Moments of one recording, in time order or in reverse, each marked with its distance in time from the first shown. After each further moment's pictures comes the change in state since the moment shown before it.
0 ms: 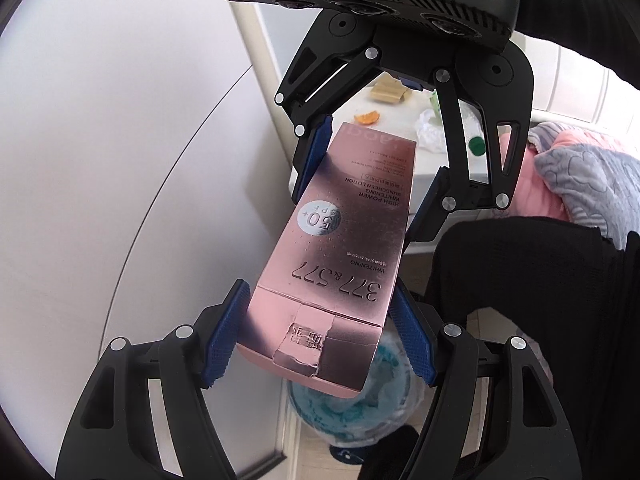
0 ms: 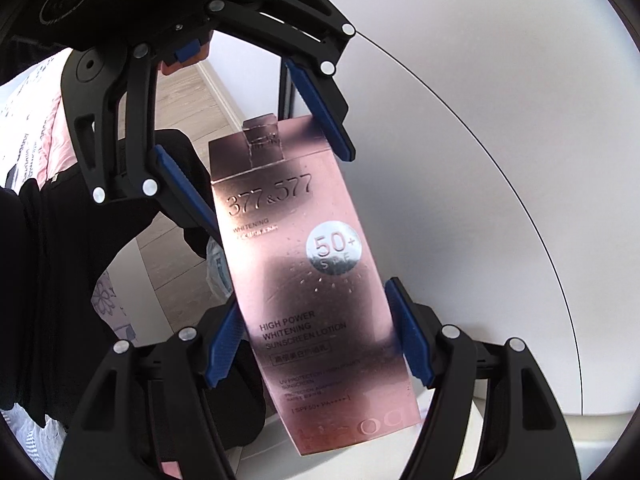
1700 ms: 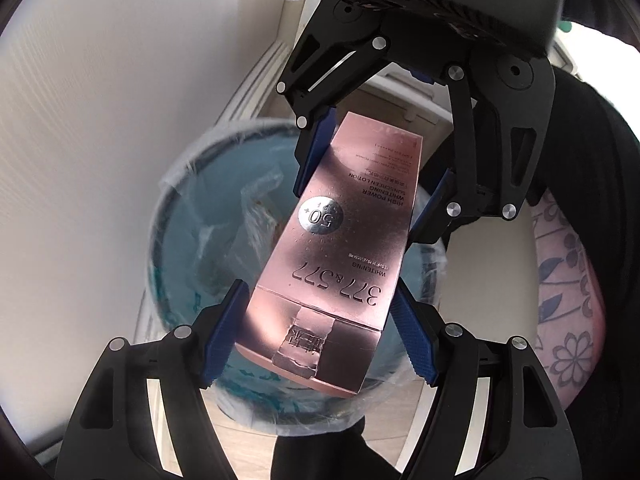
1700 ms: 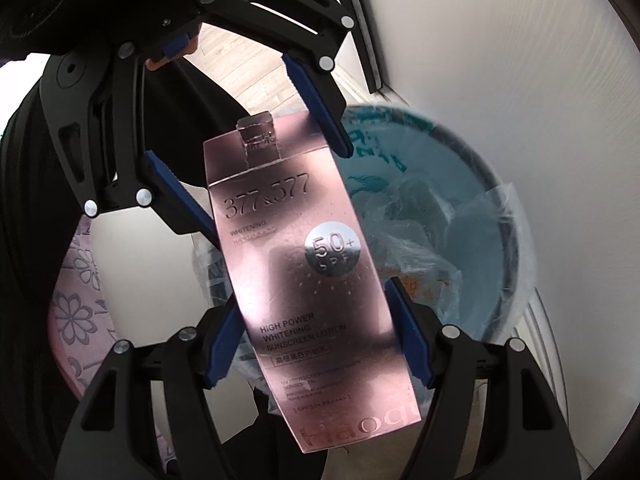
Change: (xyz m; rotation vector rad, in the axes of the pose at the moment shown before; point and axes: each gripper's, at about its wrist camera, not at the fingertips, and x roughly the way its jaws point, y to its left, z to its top) left arm 0.244 0.009 -0.241 -0.328 0.296 -0.348; right arm 0.316 -0.032 0.012 0.060 0.156 0.486
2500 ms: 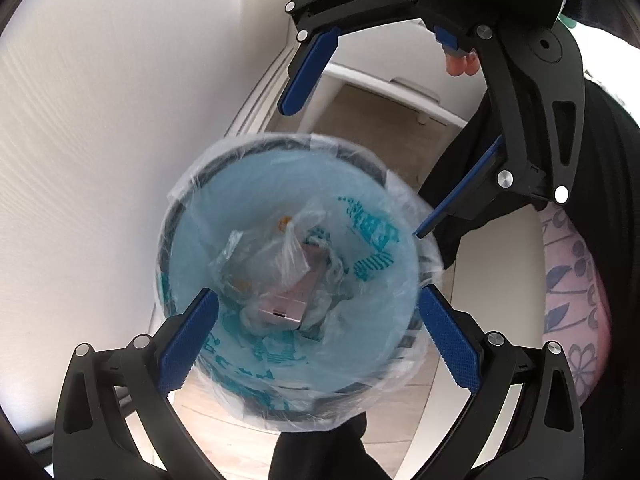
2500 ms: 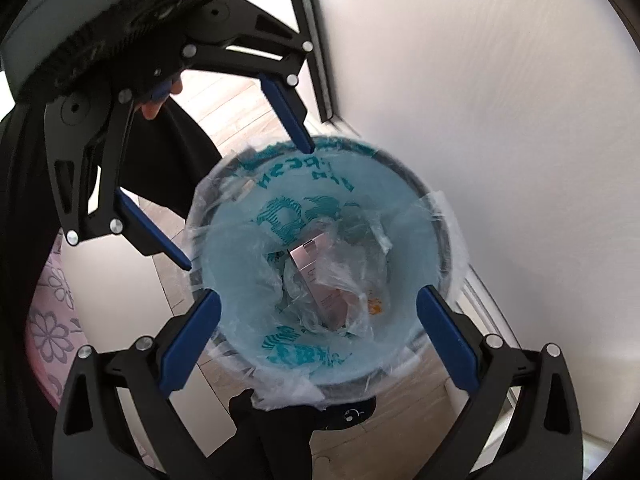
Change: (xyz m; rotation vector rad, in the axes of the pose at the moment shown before) left arm -0.017 -0.027 0.010 0.007 -0.018 0.091; right arm -0.055 0.034 -0.016 0.053 -0.130 -0.225
